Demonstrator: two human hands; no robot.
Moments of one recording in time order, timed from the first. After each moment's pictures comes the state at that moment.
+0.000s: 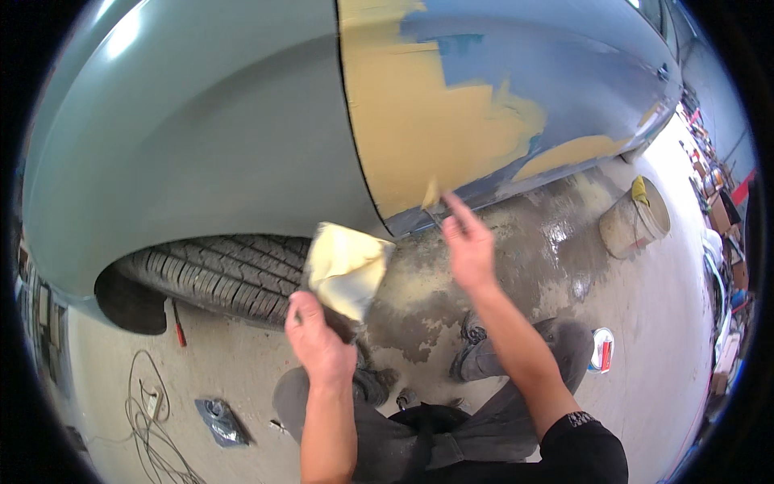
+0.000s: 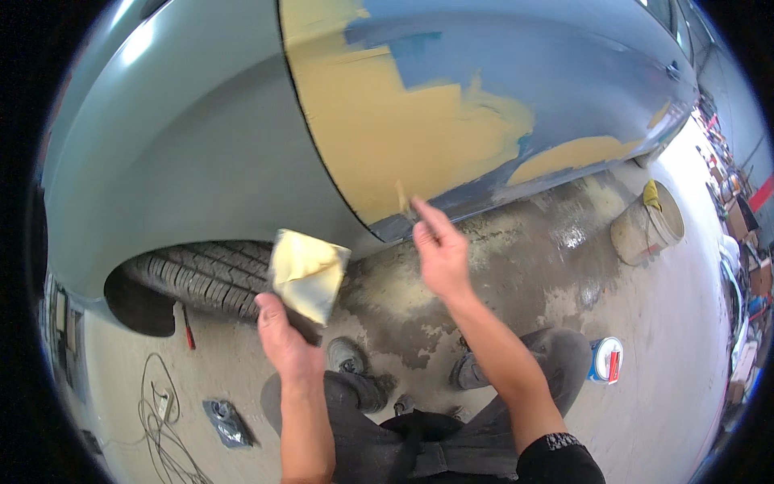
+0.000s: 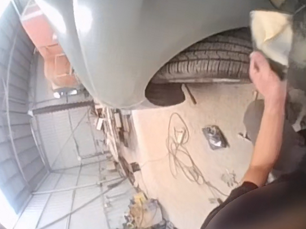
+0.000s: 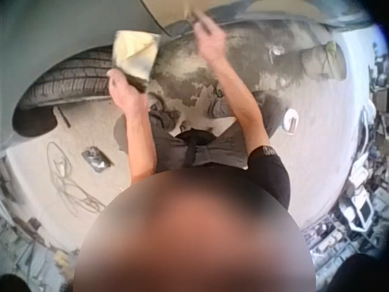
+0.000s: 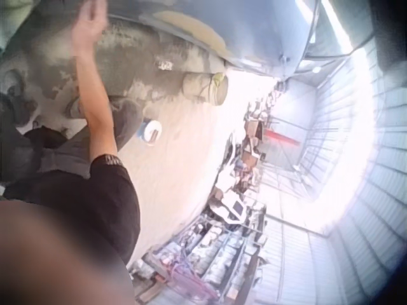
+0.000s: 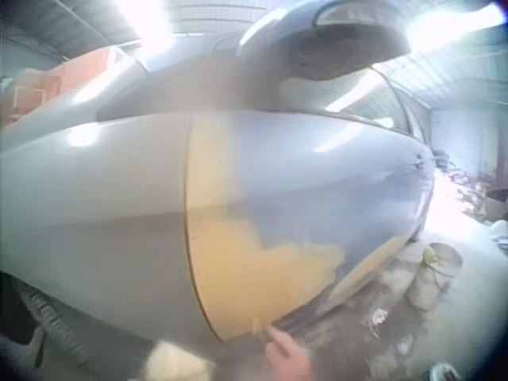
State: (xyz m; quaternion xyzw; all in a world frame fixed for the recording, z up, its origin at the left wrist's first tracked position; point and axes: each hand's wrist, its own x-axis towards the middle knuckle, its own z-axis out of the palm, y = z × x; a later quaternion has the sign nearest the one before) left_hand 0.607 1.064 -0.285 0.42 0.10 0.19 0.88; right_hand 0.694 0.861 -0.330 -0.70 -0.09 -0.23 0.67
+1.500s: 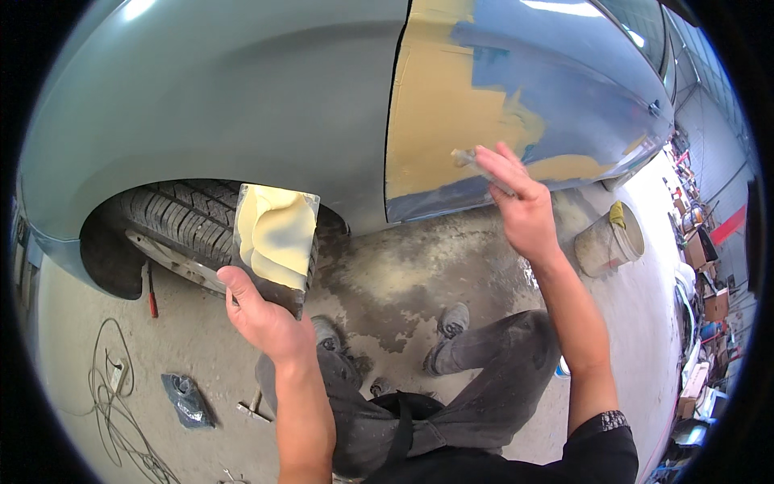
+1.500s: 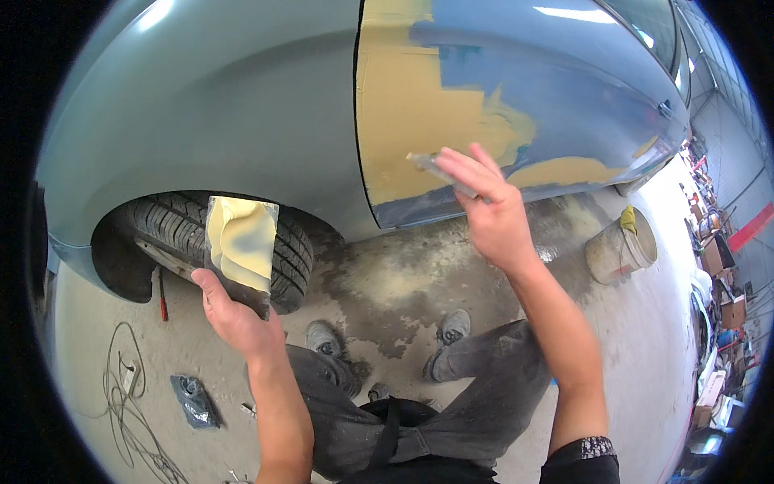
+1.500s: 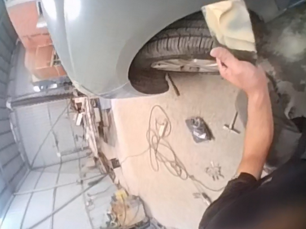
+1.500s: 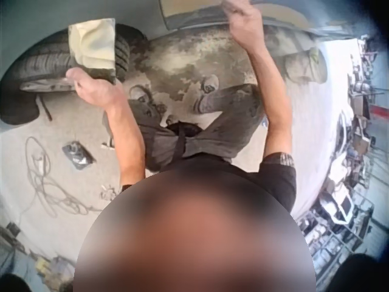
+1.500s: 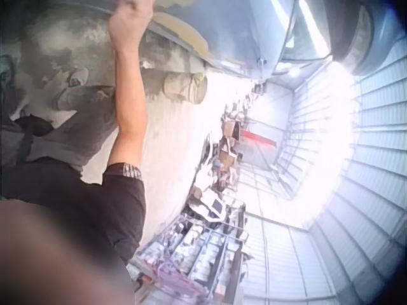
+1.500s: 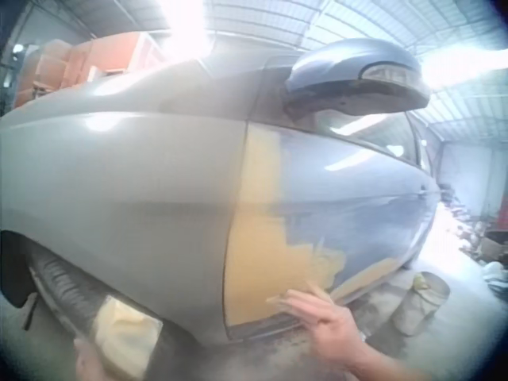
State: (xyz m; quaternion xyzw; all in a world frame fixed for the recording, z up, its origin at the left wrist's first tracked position) left_hand 0.589 1.108 -0.245 0.40 0.14 0.38 0.82; right_hand 0.665 0.833 -0.198 -0.87 -0.19 -0.21 0.40
